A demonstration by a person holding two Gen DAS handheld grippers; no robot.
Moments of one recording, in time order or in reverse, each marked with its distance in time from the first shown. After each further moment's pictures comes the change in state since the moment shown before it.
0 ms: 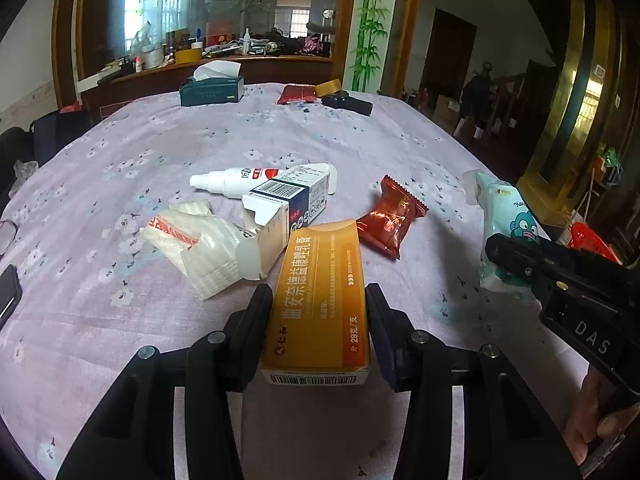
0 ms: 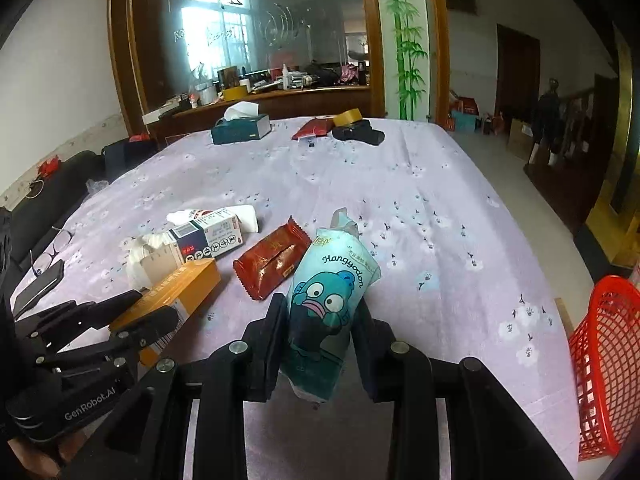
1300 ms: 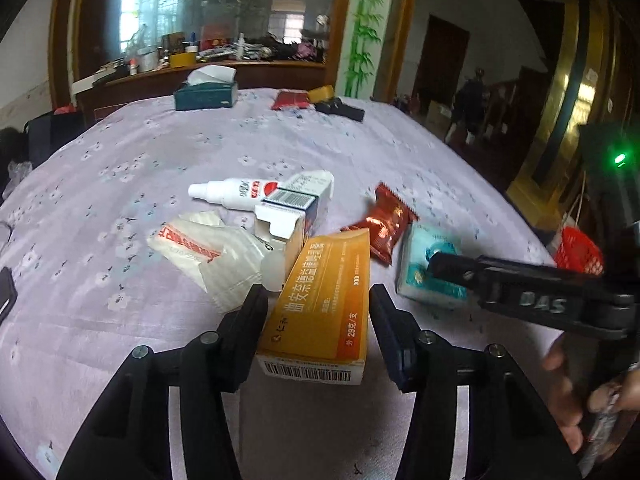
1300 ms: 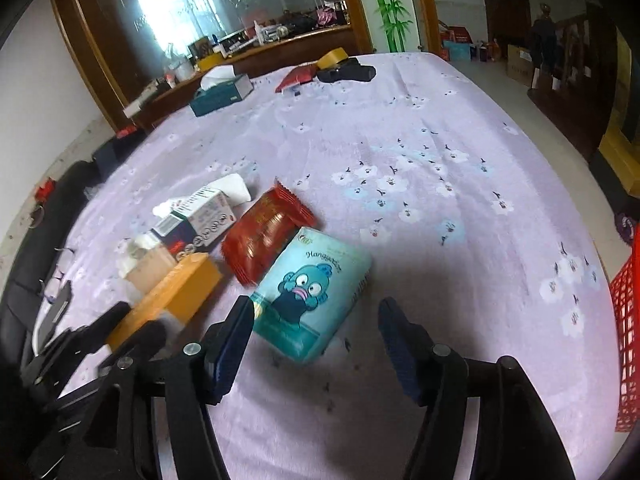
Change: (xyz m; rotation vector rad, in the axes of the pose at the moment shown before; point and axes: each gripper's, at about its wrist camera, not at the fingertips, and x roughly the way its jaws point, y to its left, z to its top) left arm -0.007 0.006 0.001 -0.022 -0.035 -0.033; right arm 0.044 -0.017 0.006 0.171 0.217 0.072
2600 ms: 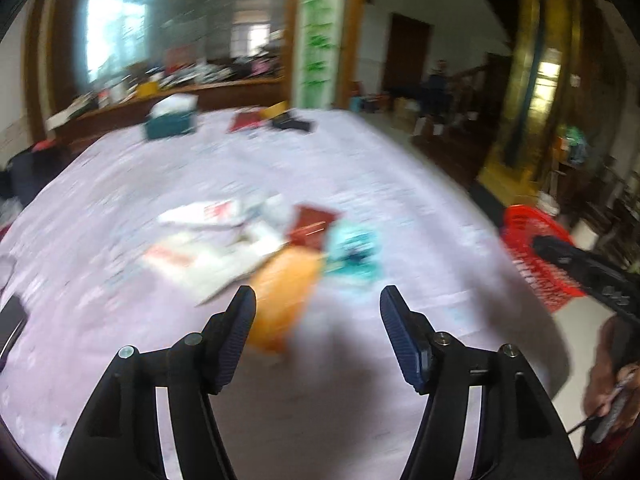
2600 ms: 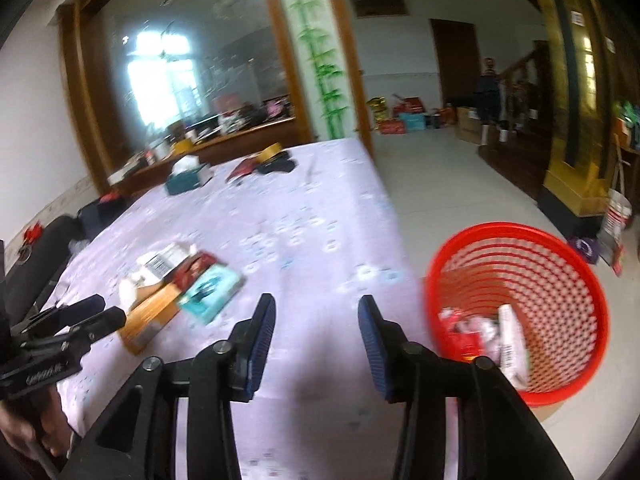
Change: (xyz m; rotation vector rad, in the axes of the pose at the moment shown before) left arm -0.047 -0.041 -0.007 0.112 0.004 -0.035; right arm -0.146 -0.083 -0.060 0.021 -0.318 -0.101
